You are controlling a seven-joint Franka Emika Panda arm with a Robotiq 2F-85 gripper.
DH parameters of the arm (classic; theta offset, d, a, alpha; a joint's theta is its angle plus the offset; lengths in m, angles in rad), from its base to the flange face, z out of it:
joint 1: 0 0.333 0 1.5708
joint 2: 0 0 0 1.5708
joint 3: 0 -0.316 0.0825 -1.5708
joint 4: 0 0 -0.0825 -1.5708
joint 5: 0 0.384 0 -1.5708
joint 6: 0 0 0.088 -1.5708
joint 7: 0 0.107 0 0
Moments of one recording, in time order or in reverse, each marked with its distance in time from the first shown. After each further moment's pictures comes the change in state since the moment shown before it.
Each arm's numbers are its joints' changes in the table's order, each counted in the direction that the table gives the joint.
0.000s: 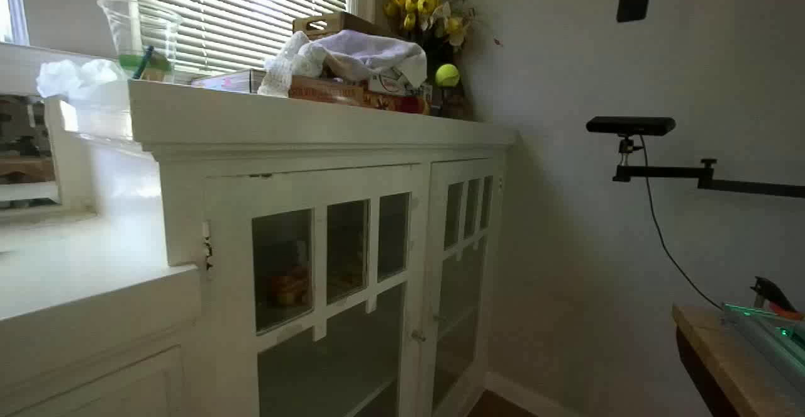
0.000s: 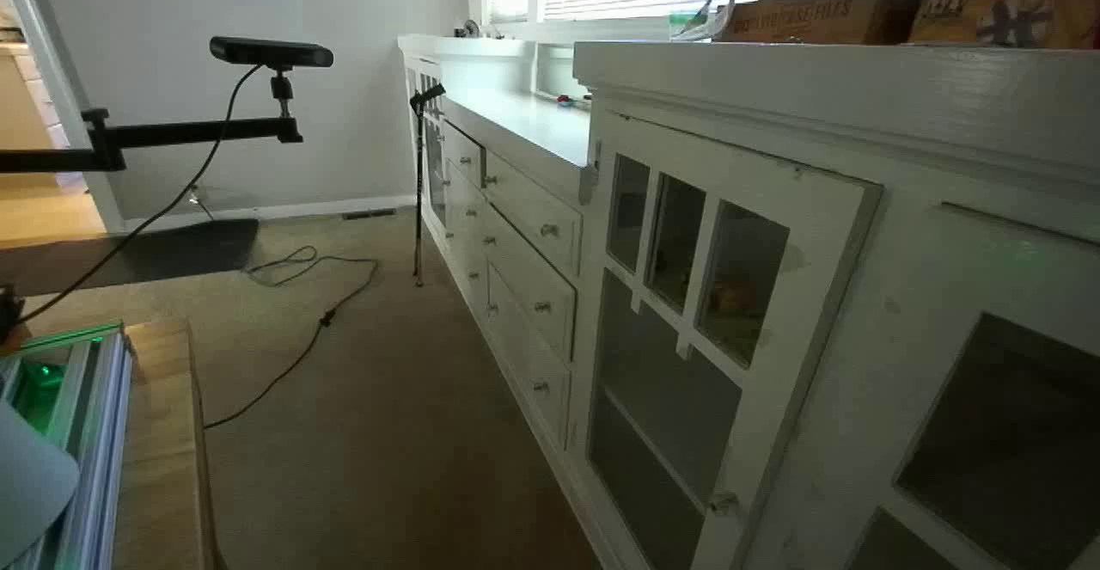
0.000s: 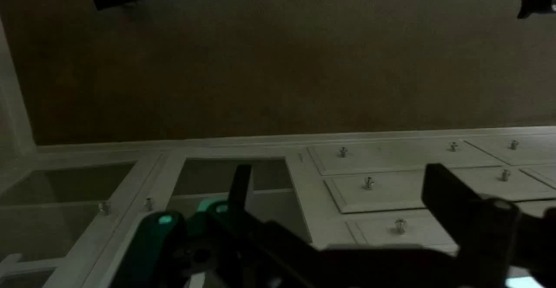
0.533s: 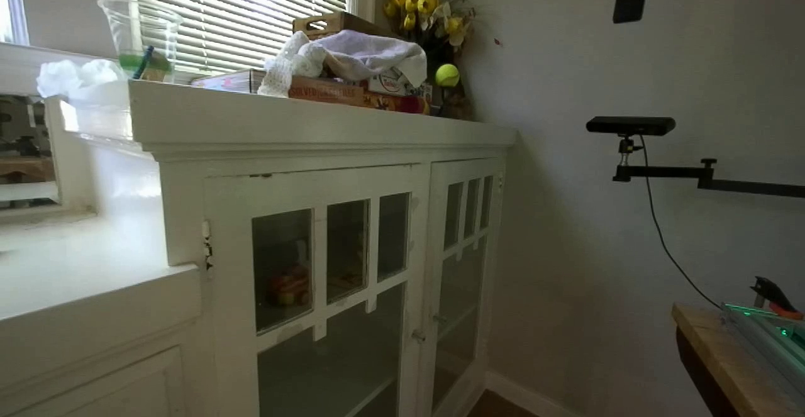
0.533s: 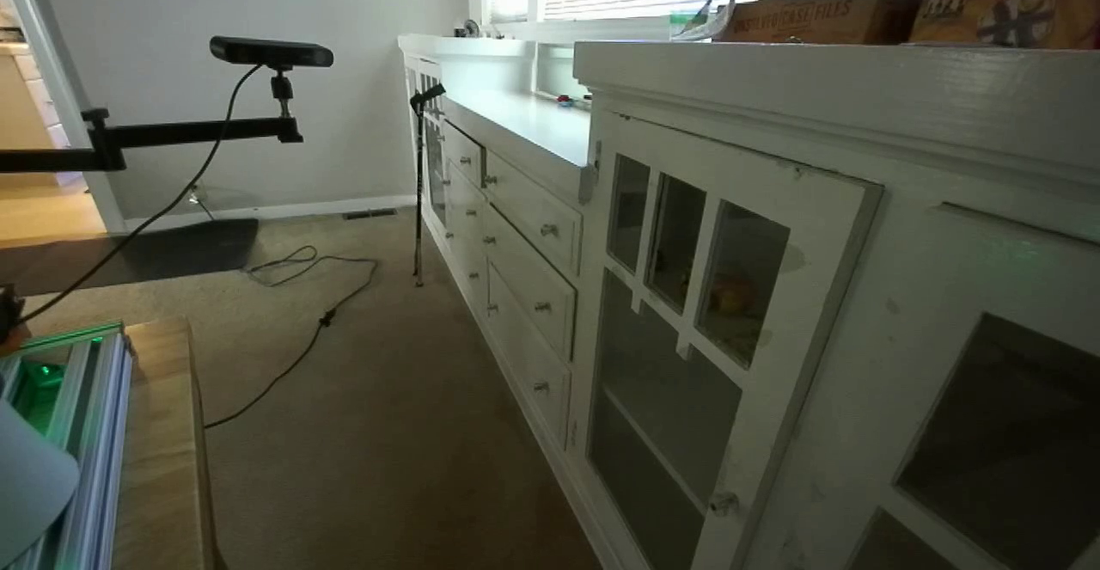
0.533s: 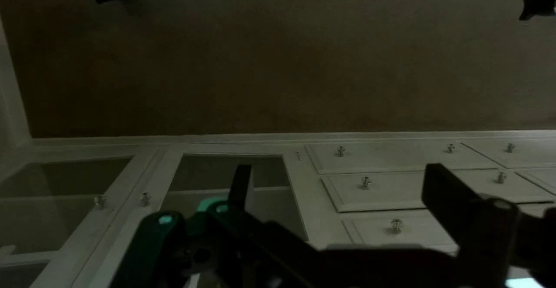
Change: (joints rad) arm -0.001 -0.004 0.007 0.000 -0.004 -0.008 -0.032
